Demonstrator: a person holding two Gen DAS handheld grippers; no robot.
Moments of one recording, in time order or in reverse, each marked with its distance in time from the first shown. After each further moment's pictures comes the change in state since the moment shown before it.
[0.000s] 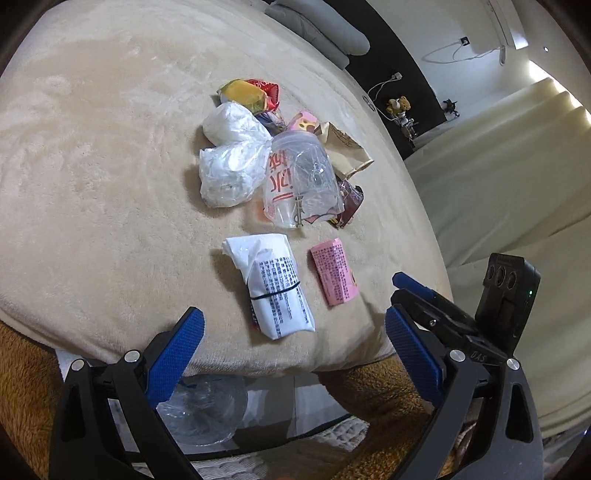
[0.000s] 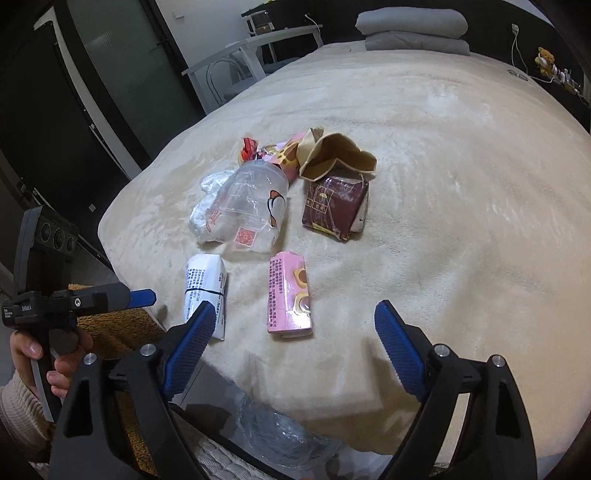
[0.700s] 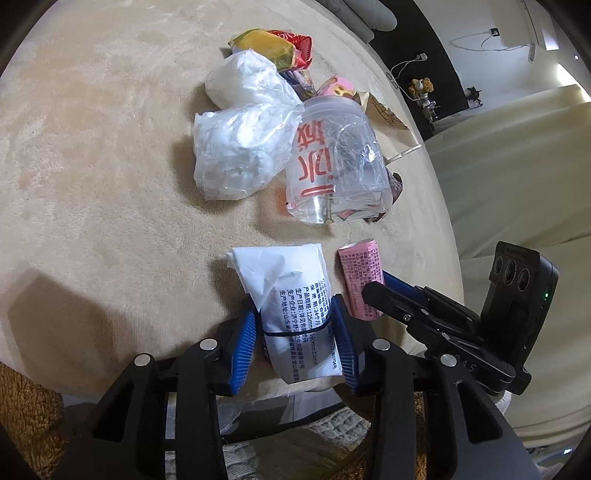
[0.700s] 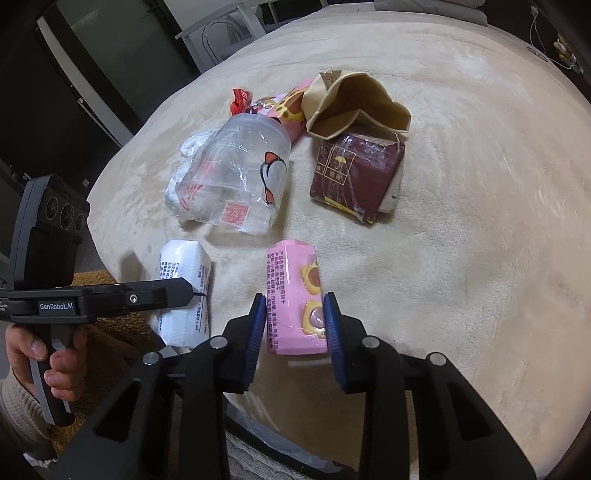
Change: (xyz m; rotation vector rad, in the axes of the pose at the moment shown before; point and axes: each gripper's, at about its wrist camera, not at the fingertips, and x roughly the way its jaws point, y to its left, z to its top) left arm 0.048 0.005 0.020 -0.044 0.110 0.032; right arm 0.054 -0.002 0.014 0.008 0.162 0.009
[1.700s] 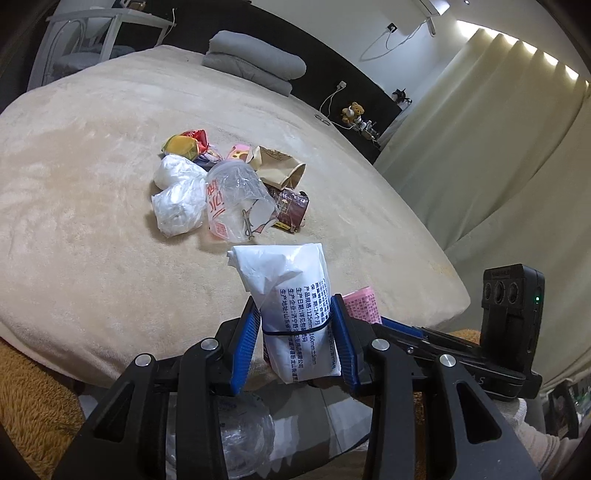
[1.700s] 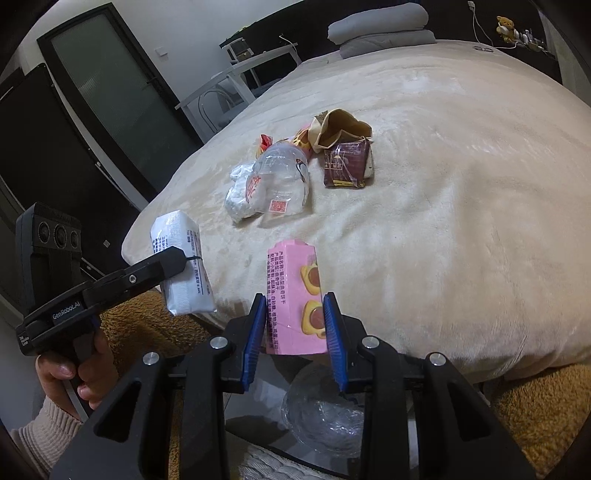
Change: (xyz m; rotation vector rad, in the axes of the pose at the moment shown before) left arm -0.064 -0.061 -0.076 0.360 -0.276 0.006; right arm -0.081 0.036 -0.105 0.149 -0.287 0.032
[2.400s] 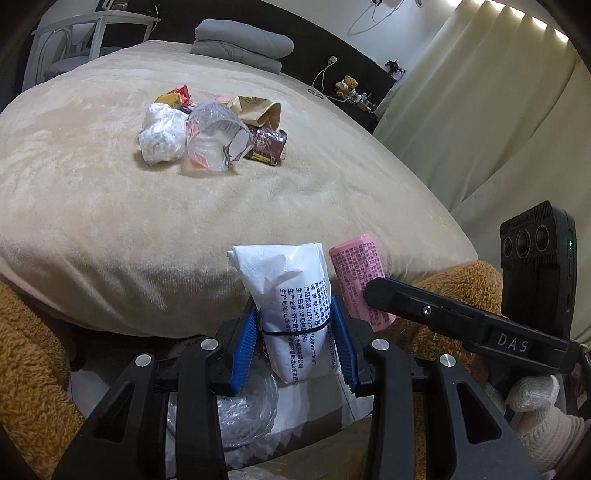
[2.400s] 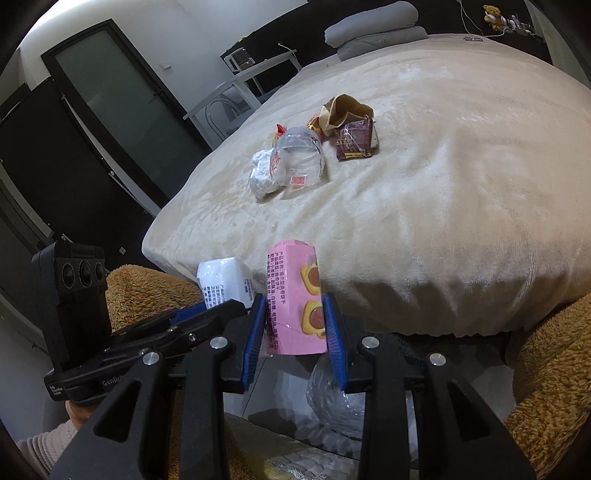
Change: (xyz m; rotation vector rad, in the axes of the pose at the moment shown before) left arm 0.004 -0.028 -0.074 0.066 0.090 0.046; right arm -0.023 0.015 -0.052 0.062 -0.025 0.054
